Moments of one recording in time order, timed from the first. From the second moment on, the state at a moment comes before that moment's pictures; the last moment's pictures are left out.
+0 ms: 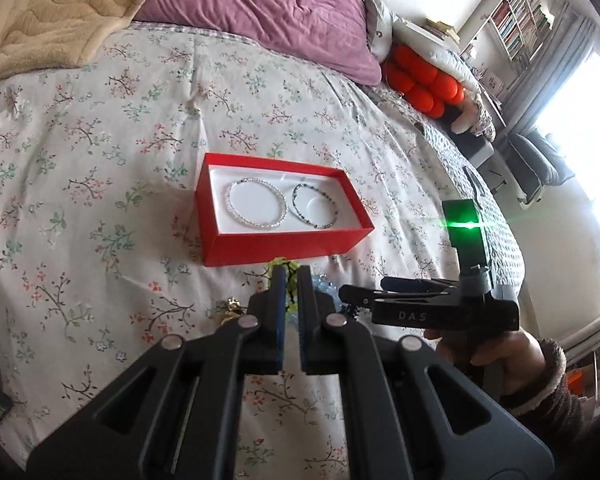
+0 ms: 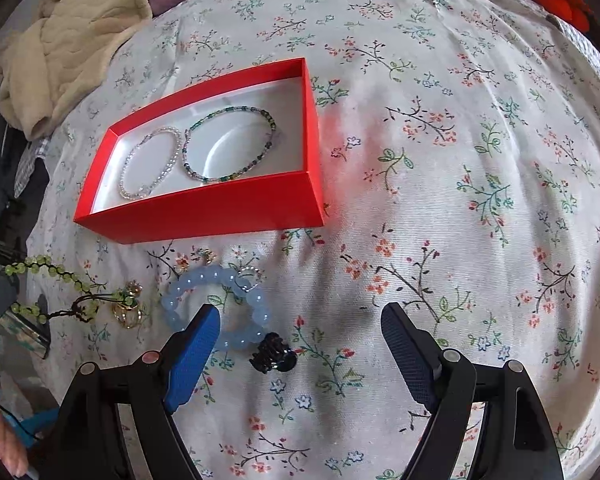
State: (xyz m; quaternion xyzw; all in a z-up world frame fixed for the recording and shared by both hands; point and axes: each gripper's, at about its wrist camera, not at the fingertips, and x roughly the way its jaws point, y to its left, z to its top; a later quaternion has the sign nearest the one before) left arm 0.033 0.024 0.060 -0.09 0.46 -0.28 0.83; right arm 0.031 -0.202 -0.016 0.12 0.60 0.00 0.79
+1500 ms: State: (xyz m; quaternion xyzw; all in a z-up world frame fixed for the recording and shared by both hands) left arm 0.046 0.021 0.033 -0.06 0.51 -0.20 0.84; right arm 0.036 -0.167 0.001 0.11 0.58 0.07 0.80
